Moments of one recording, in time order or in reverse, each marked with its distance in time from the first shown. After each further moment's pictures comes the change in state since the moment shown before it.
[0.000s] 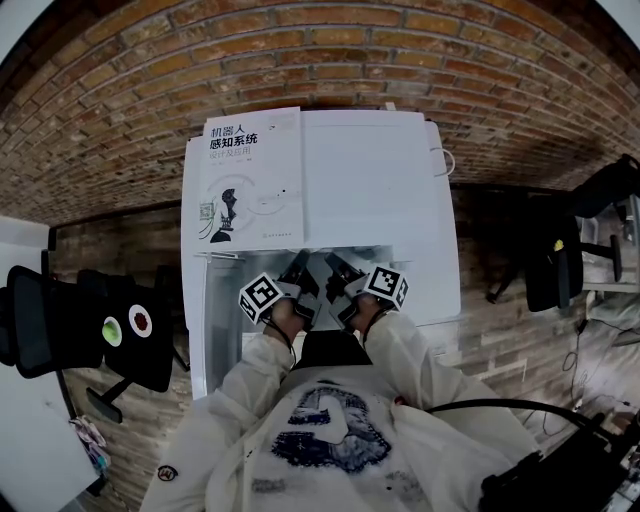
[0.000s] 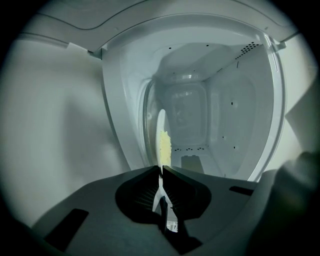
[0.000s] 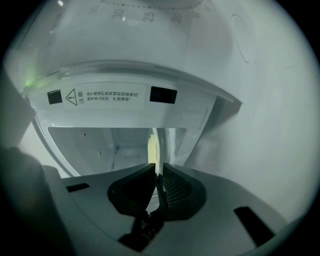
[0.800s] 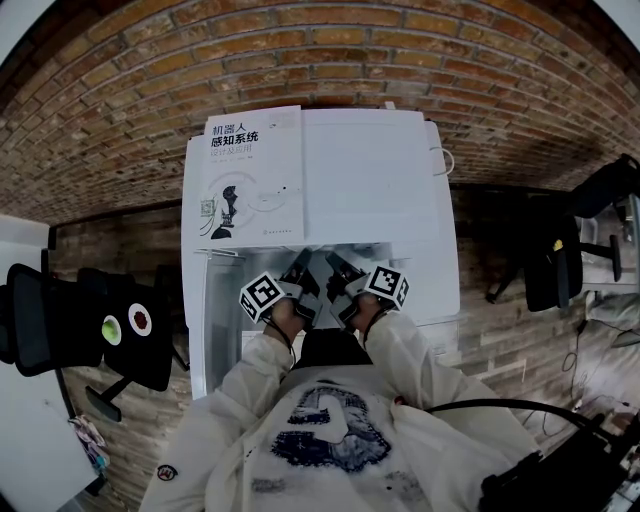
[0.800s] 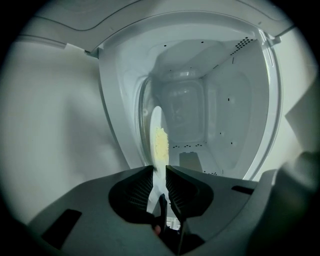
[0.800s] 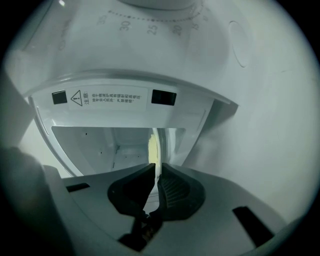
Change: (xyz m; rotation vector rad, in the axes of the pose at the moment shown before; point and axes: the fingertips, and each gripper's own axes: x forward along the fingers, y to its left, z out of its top) left arm -0.002 -0.005 -0.007 0.021 0.022 -0.007; right arm -0.005 0.000 0.000 -0.011 -0.002 -0.004
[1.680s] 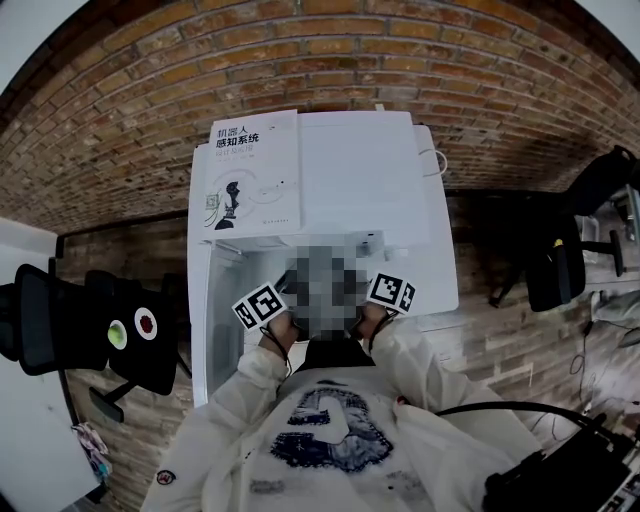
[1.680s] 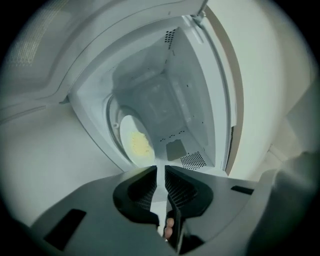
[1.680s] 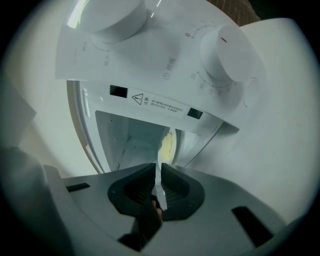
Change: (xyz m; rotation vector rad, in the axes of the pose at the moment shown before) left arm -0.039 -0.042 -0.017 0.338 0.048 0.006; right arm -0.038 0.030 -0.015 -0.214 0.017 0.025
